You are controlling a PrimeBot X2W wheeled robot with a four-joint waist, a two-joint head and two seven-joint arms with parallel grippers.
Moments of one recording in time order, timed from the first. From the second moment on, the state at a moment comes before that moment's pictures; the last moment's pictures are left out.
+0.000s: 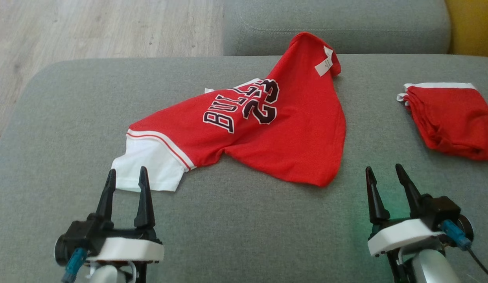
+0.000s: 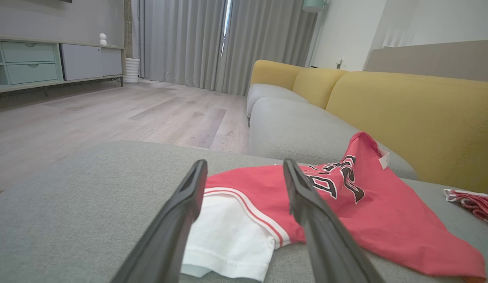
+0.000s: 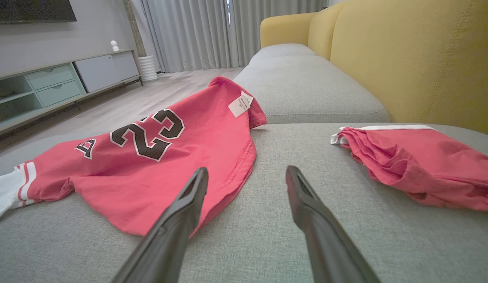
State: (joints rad) left arm -0.06 0.04 -0.08 0.25 -0.25 -0.08 -0.26; right arm -0.07 -0.05 0.04 0.39 0.10 0.12 -0.25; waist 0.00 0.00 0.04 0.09
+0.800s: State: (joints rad) left arm -0.12 0.04 -0.13 0.27 -0.25 -0.10 -0.26; right arm -0.26 -0.05 0.11 0.70 0.13 0.12 -0.09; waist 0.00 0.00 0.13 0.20
